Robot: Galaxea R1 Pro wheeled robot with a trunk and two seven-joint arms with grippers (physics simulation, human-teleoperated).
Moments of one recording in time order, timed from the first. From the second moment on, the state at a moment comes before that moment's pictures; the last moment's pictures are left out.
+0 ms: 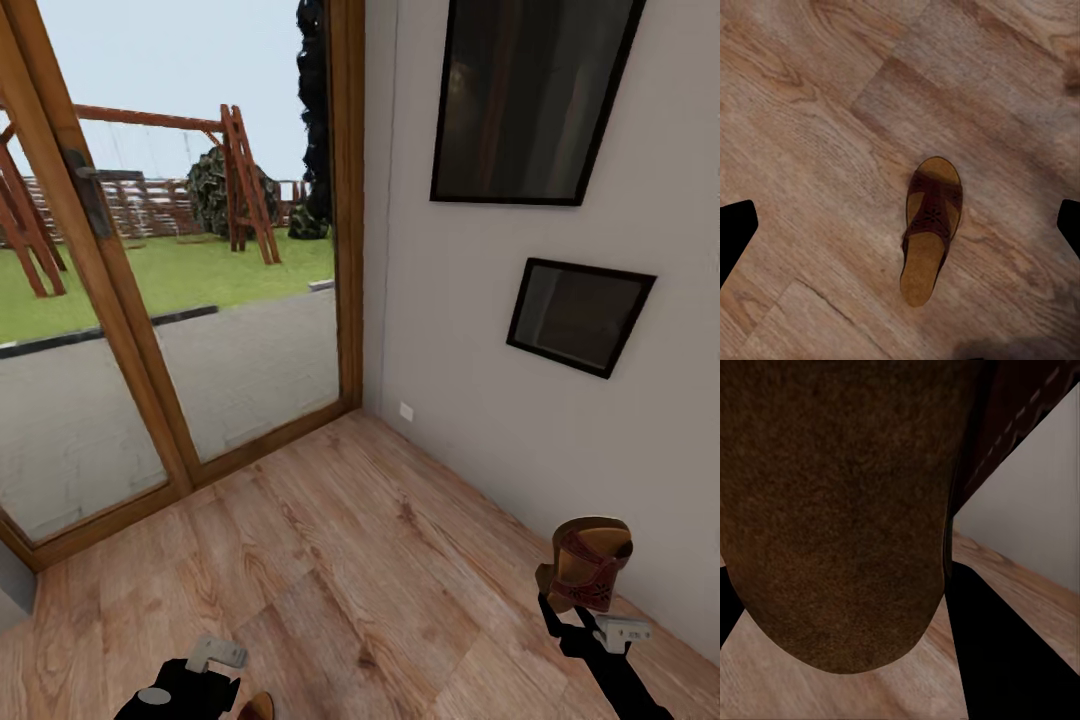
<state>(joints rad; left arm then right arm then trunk) -0.04 0.14 -0.16 -1.28 -0.05 0.64 -0.01 -0.48 -0.29 -0.17 -0.05 -0.37 -0.82 0.58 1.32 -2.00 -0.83</state>
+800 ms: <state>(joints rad) -0.04 0.14 -0.16 -1.28 -0.05 0.64 -0.01 -0.48 -0.29 -0.17 -0.05 -0.37 -0.82 0.58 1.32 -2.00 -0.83</state>
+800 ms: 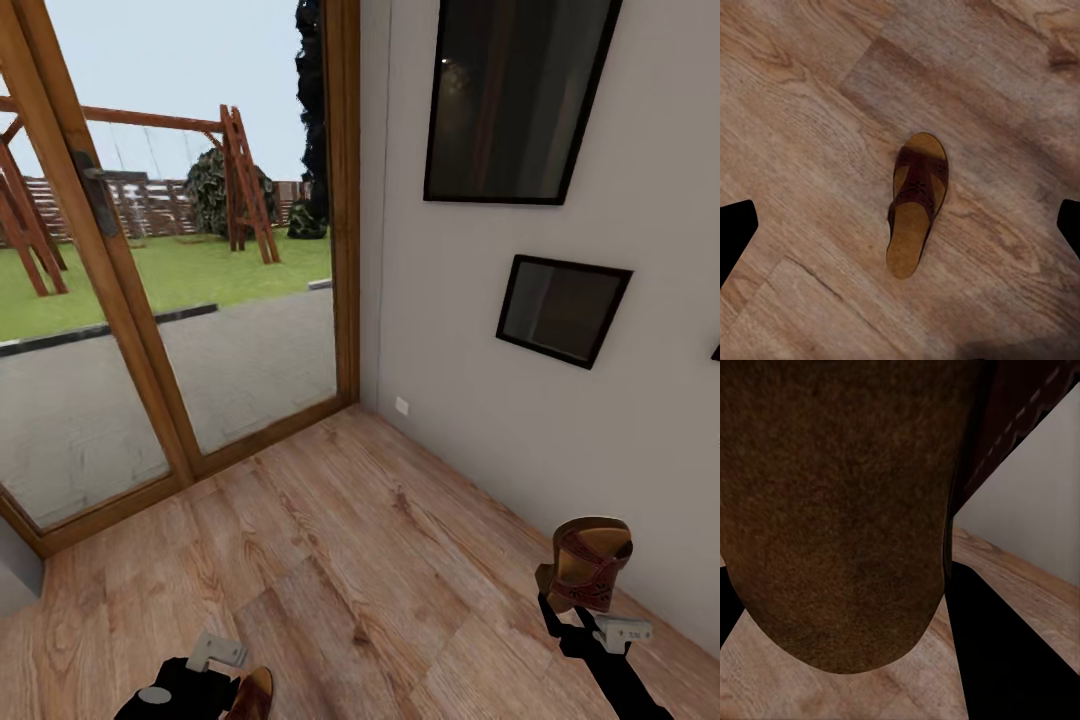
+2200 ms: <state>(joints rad) -0.42 0.14 -0.16 -1.29 -0.04 0.83 -0.02 -0.48 -0.29 -0.17 -0.05 -0.38 -0.82 0.58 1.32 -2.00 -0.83</state>
